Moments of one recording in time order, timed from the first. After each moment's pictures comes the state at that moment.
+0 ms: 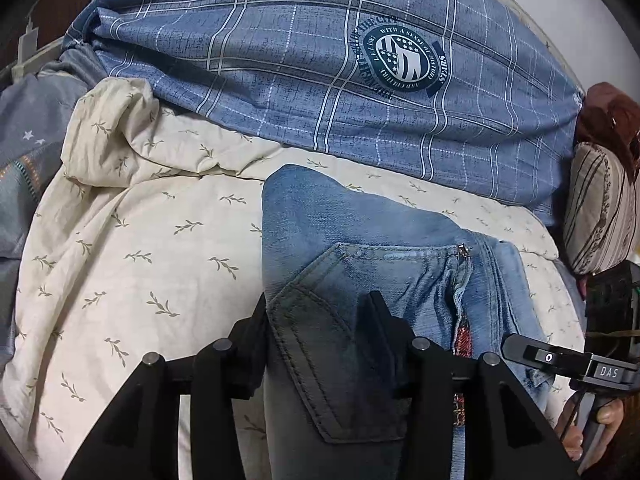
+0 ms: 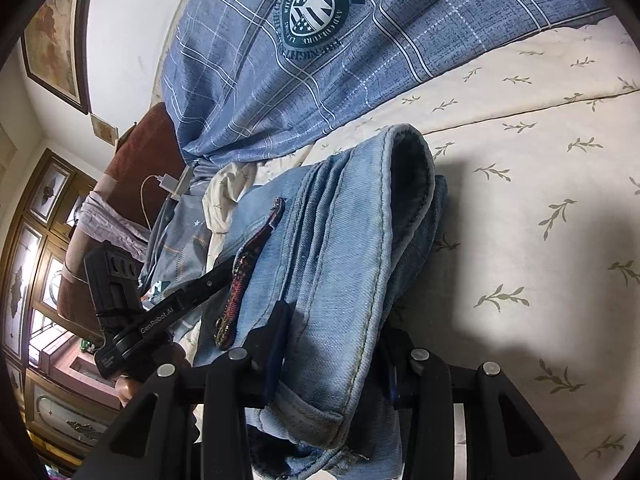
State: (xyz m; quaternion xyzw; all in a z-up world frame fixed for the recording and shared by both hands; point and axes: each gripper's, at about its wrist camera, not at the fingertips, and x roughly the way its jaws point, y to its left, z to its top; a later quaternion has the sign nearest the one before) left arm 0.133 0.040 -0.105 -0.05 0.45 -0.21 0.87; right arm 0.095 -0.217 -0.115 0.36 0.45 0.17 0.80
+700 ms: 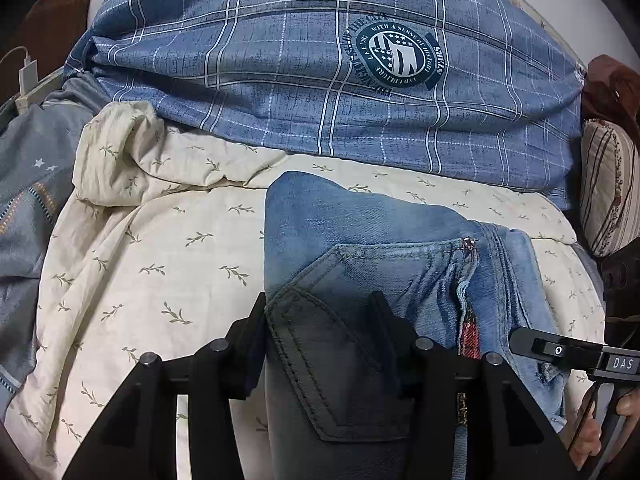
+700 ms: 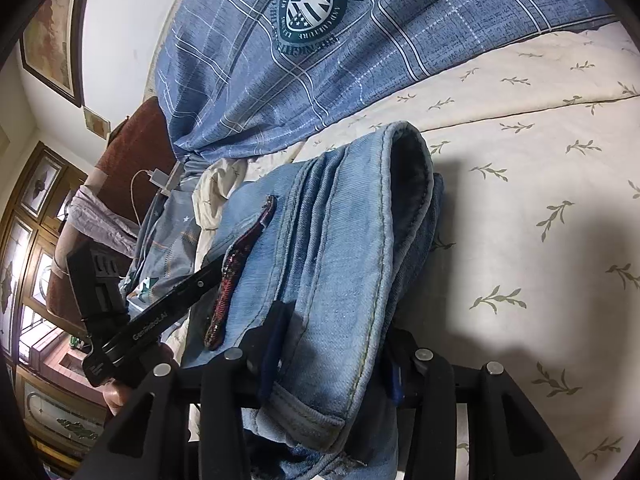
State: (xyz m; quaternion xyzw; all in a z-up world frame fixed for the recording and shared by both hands) left arm 0.126 0.030 -0.104 -0.01 0.43 -0.18 0.88; right arm 0.099 -0.209 -0.119 0.34 0.46 0.15 0.81
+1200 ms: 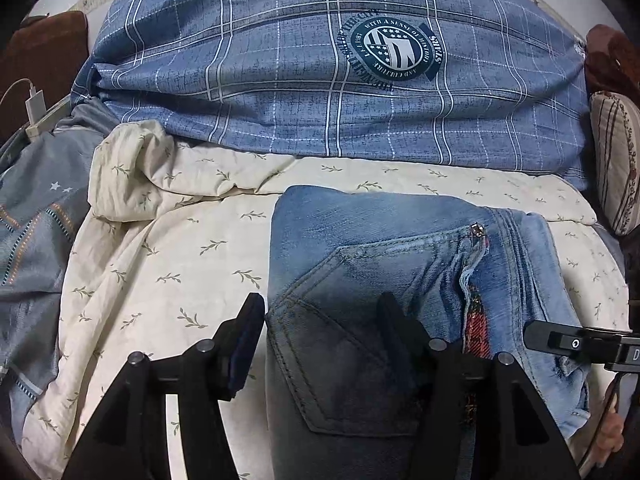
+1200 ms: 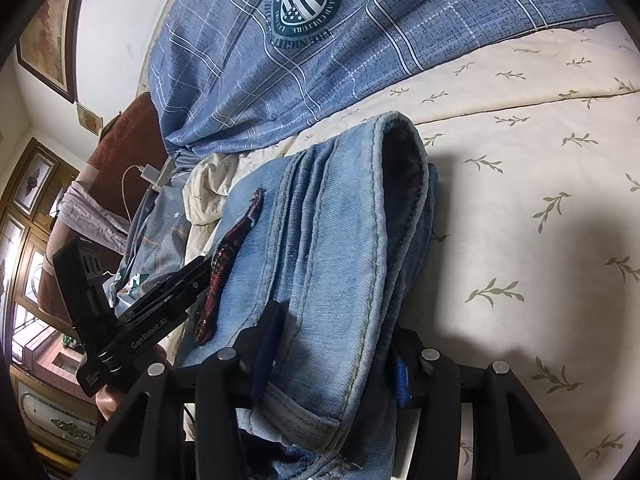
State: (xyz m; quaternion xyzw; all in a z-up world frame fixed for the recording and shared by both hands) left arm 0.117 0.023 -0.105 0.05 0.41 -0.15 0.90; right arm 0.097 -0.206 -0.123 0.33 0.47 0.14 0.81
